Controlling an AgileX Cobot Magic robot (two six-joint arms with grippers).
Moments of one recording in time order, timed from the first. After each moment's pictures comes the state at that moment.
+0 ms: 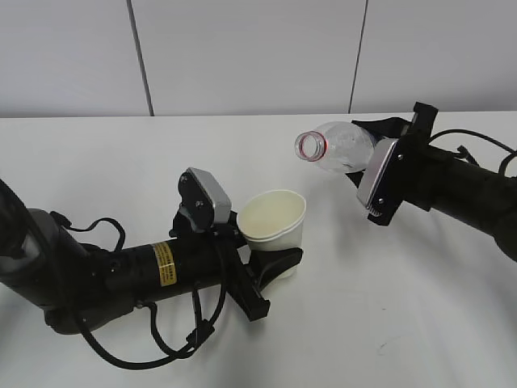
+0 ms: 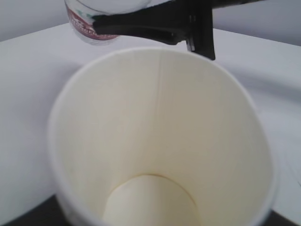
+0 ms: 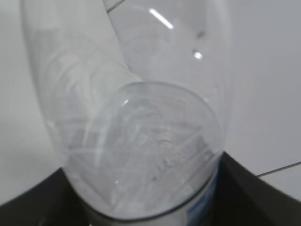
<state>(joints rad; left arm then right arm) -0.56 2.17 -0.78 0.62 -1.14 -0.20 0.09 1.96 -0.77 -0.51 -1.00 -0.85</state>
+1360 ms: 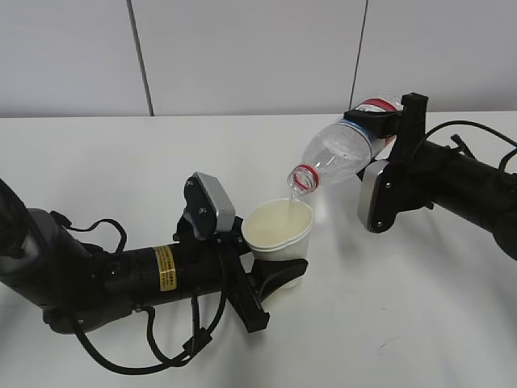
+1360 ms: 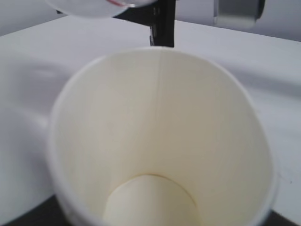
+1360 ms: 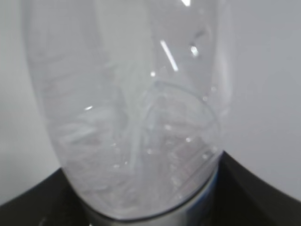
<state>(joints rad) -0.56 2.17 -0.78 0.70 -1.14 -0.20 0.09 1.95 -0.78 -0.51 -1.07 -1.27</state>
